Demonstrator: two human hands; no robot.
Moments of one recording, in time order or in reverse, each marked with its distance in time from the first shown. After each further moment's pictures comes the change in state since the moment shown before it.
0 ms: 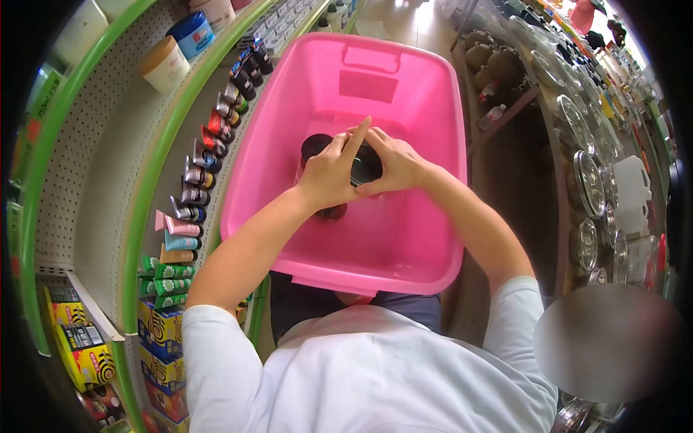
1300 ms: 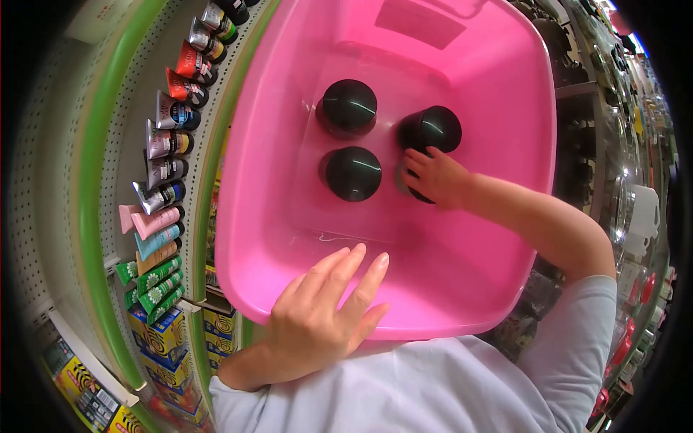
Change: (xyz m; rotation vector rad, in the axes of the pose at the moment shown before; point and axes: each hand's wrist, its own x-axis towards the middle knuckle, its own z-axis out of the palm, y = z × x) left_hand -0.114 0.030 -0.069 -0.046 -0.093 -0.173; right_hand -0.006 0.060 0.092 -0.863 -0.732 -0.400
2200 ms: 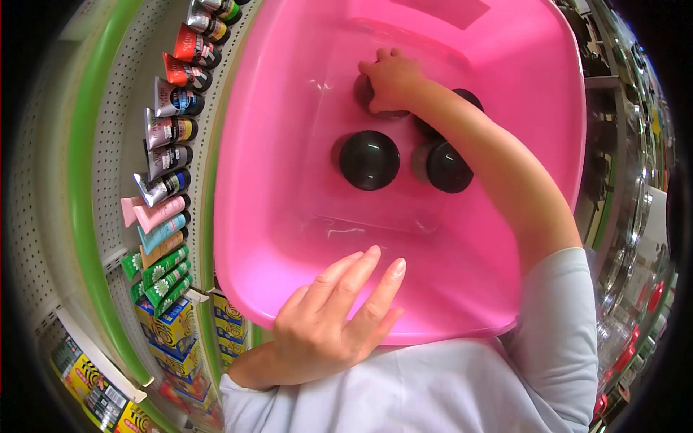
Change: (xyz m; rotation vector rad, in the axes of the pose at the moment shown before) left_hand -0.002 -0.001 0.001 0.022 0.000 -0.030; right_hand 0.135 0.075 -0.041 0.588 -0.066 0.719
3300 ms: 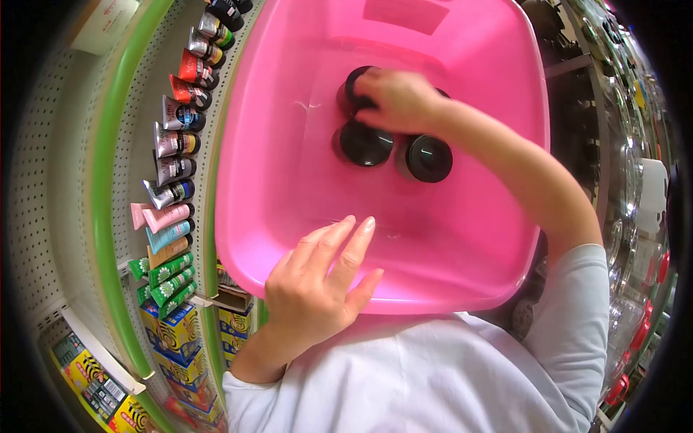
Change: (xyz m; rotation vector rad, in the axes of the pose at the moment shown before) left_hand -0.004 0.007 0.005 0.037 0.075 0.005; right_hand -0.086 0.022 -0.027 0.185 0.248 -0.329
